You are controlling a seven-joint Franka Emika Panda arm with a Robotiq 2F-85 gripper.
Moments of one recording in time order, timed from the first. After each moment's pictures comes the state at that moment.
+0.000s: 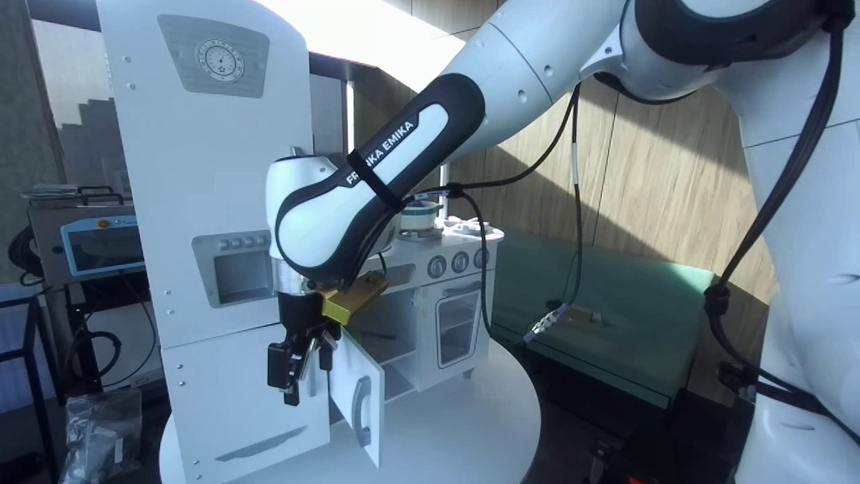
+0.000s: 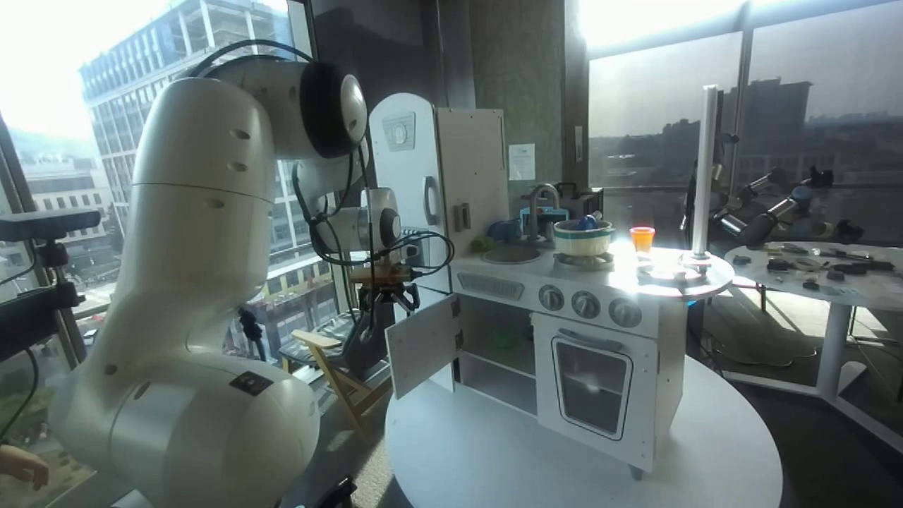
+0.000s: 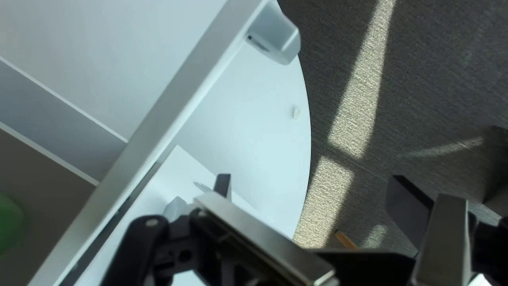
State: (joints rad) arm 0.28 0.35 0.26 -1.99 -0.13 2.34 0.00
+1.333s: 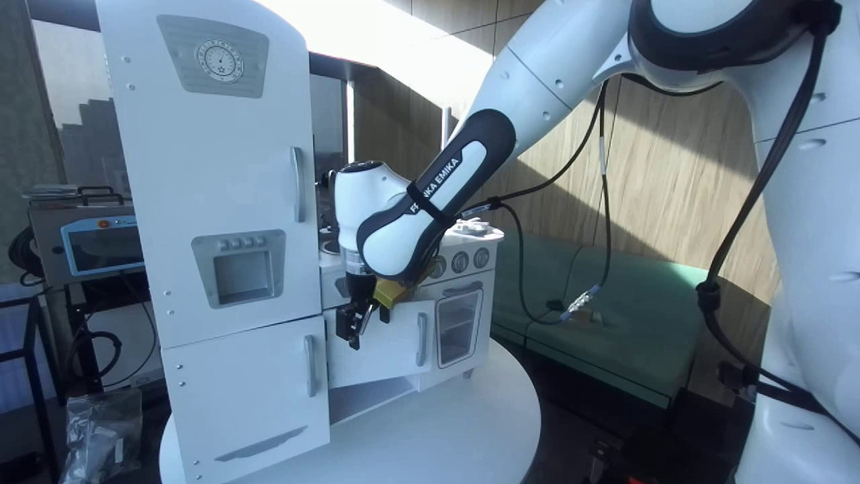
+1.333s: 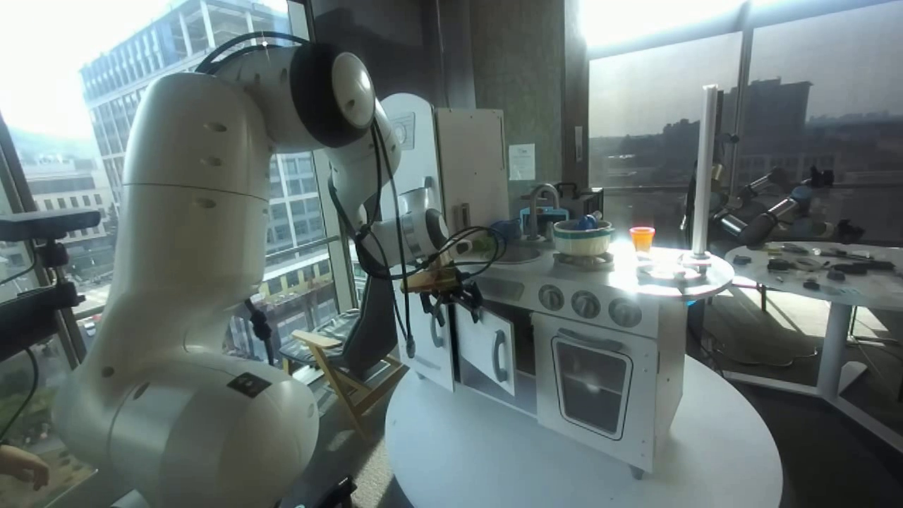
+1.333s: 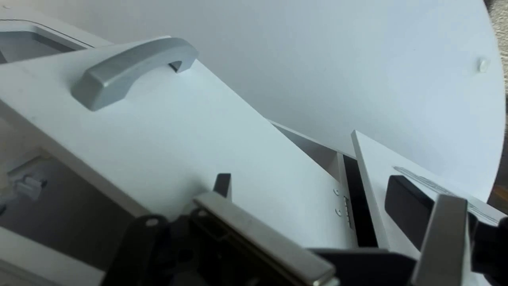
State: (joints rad) arm 0.25 0.31 0.04 -2.08 -0.40 2.51 0.27
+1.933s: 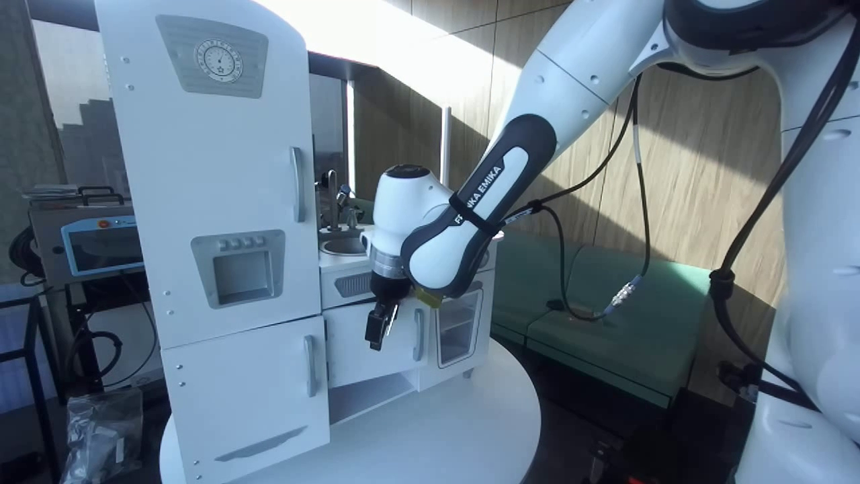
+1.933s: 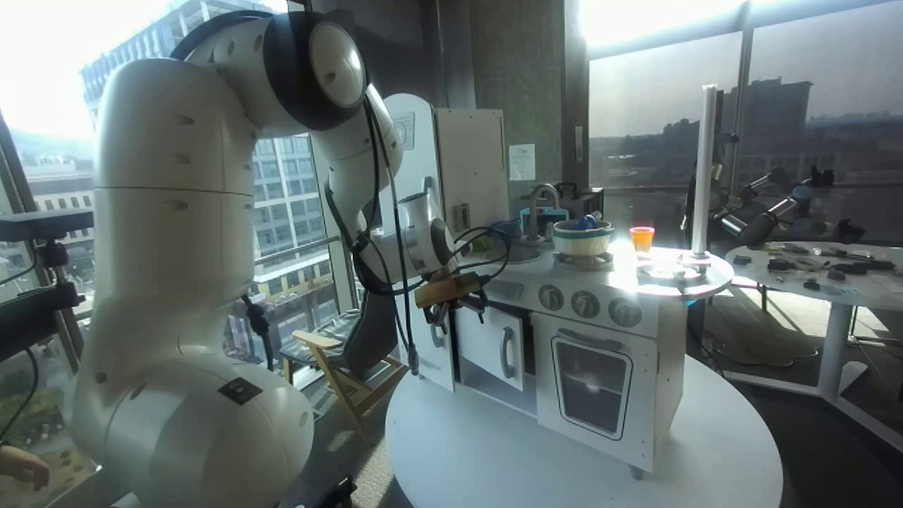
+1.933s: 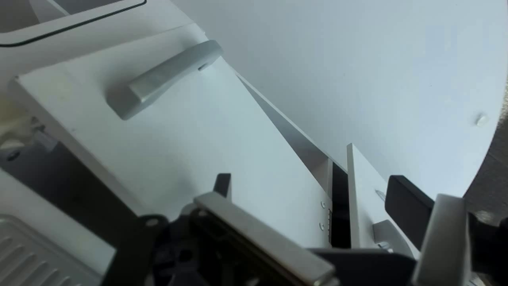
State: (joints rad) arm 0.17 0.21 0.05 -2.28 -0.46 2.76 -0.04
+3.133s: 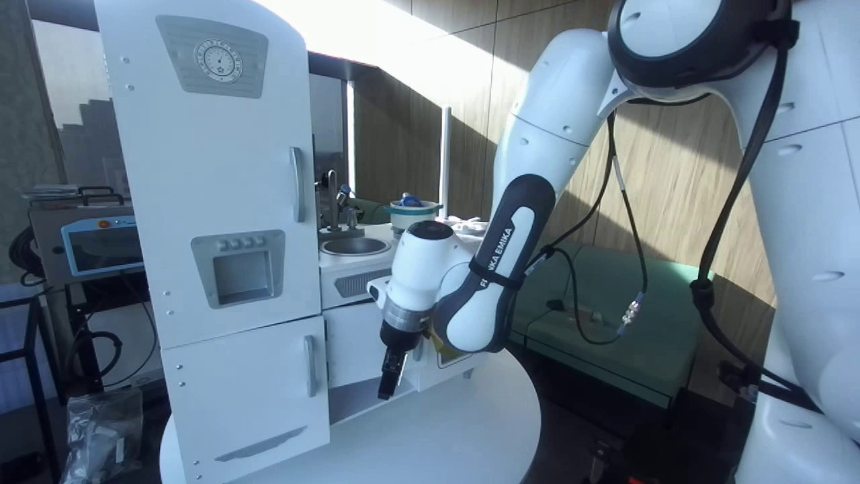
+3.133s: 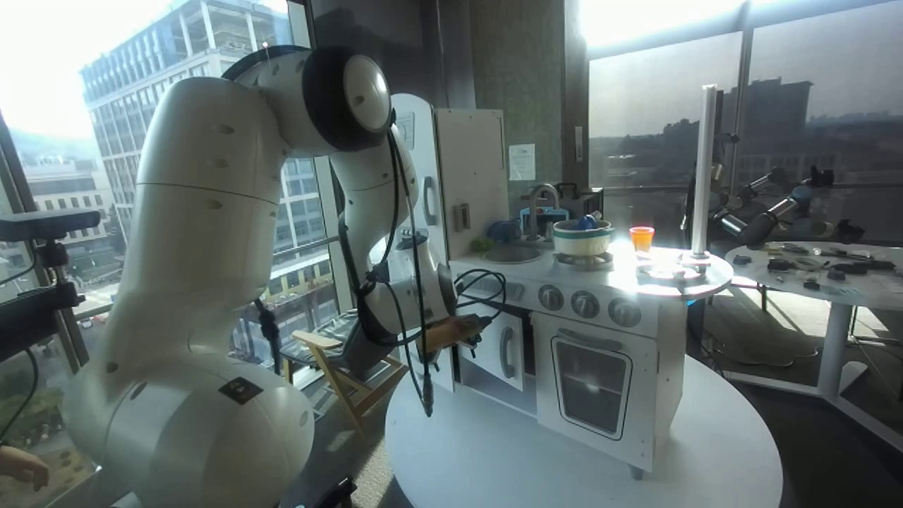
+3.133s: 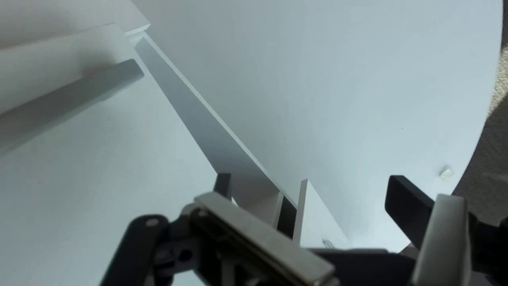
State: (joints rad) arm 0.18 0.36 -0.01 -2.37 -0.62 3.06 -0.06
